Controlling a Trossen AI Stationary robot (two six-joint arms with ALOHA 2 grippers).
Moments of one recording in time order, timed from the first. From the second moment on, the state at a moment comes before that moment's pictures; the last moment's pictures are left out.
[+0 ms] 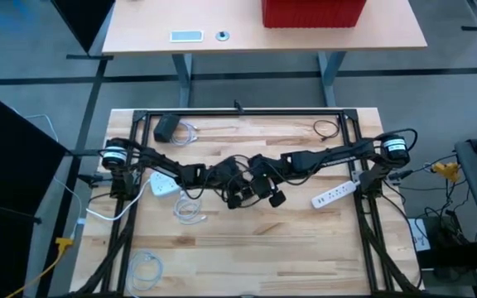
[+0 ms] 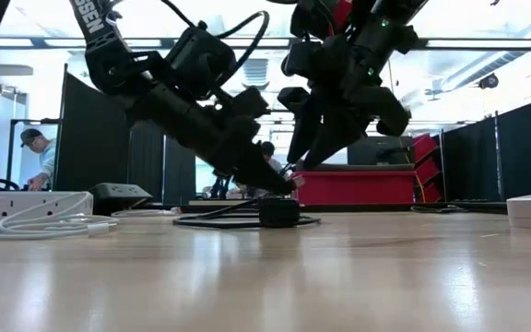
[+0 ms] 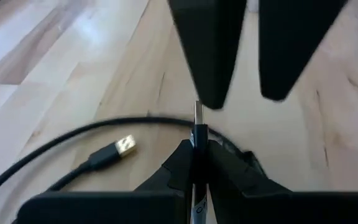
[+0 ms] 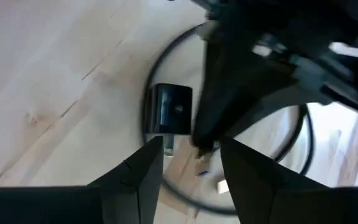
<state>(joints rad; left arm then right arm) 0.01 1.86 0.79 0.53 -0.11 -0.05 -0.01 1.71 1.12 -0.36 -0.03 -0.63</state>
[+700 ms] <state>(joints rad) 0.02 1.85 0.79 0.36 -0.23 -0.09 0.01 1.78 1.07 -0.17 -0.09 -0.49</state>
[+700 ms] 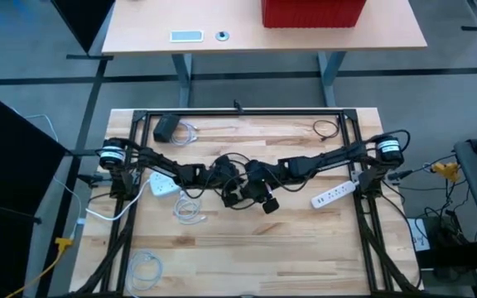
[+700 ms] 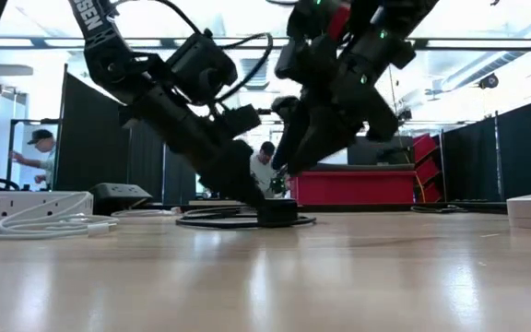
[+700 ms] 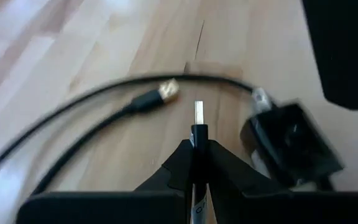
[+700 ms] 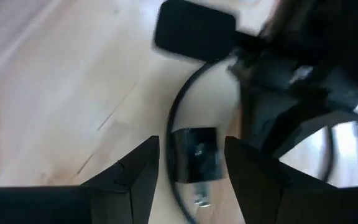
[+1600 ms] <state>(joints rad) 0.01 1.96 0.79 0.54 -0.14 -0.05 -0.04 1.81 1.07 -0.18 -0.15 -0.51</state>
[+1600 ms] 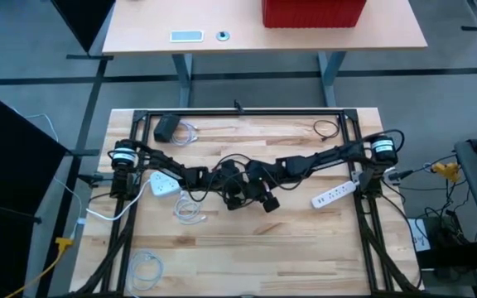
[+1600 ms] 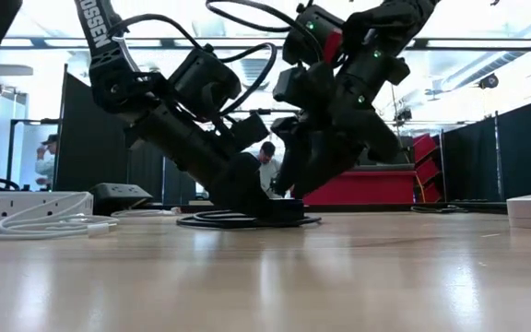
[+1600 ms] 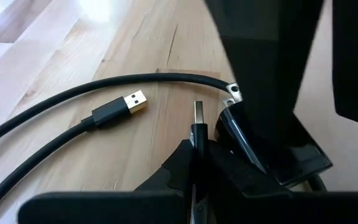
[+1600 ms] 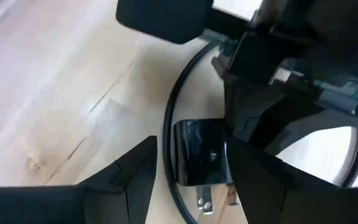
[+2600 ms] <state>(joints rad) 0.00 1.96 0.79 0.54 -0.13 -0.06 -0.07 1.87 1.05 -0.12 -0.24 -0.50</state>
